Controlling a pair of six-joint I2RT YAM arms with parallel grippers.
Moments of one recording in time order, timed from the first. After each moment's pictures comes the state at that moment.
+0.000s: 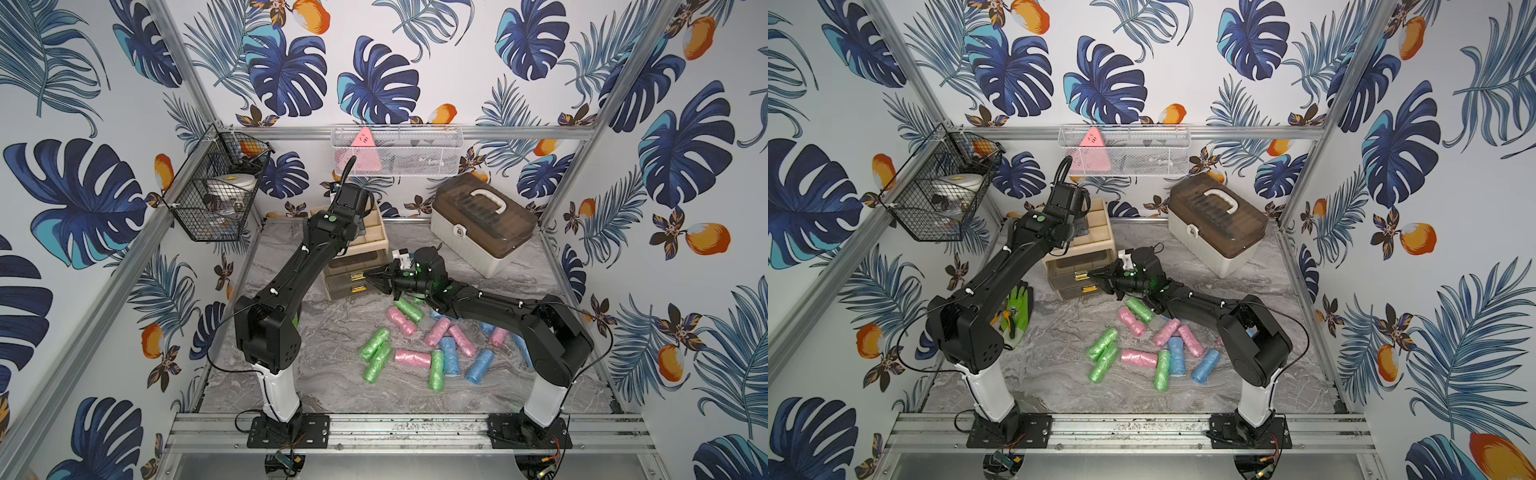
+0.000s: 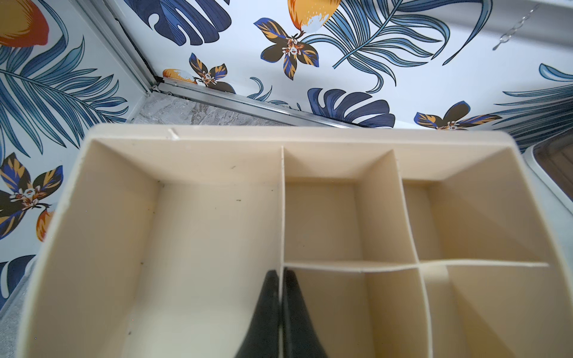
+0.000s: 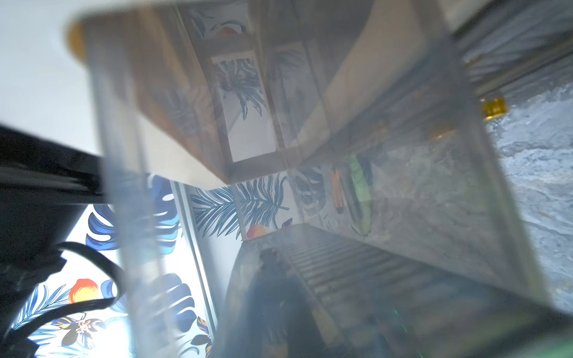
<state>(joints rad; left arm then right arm) -0.33 1.84 1.88 -0.83 -0.48 -0.50 0.74 1.81 1.16 0.42 -0.51 1.56</state>
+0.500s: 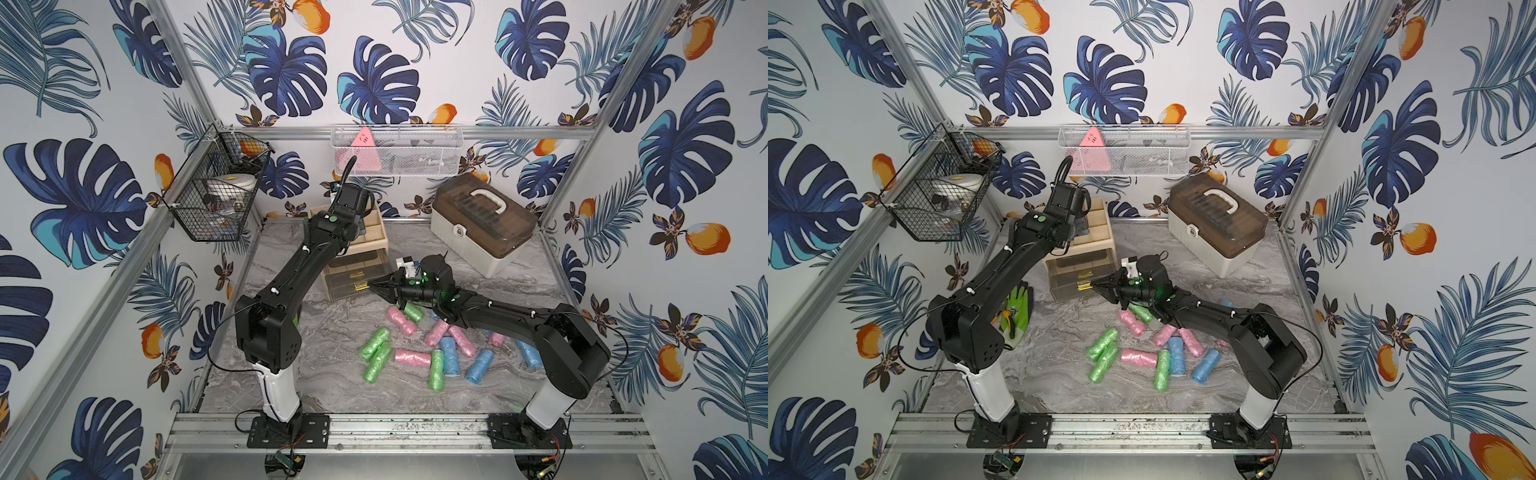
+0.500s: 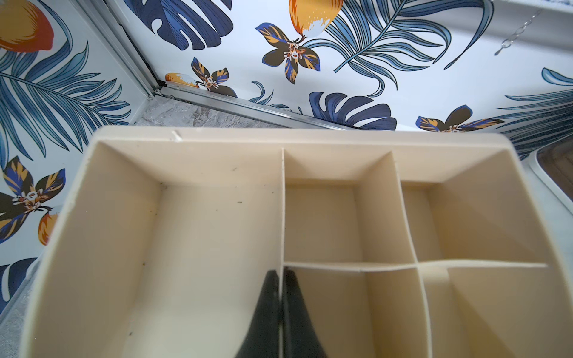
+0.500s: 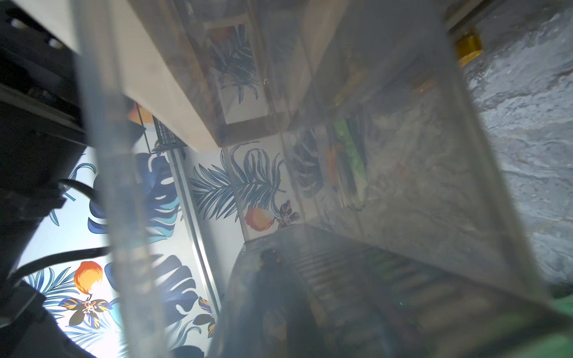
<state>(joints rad) -0.33 1.85 1.88 -0.81 -0.49 -0.50 0.76 1.72 1.04 0.43 -0.53 1.58</state>
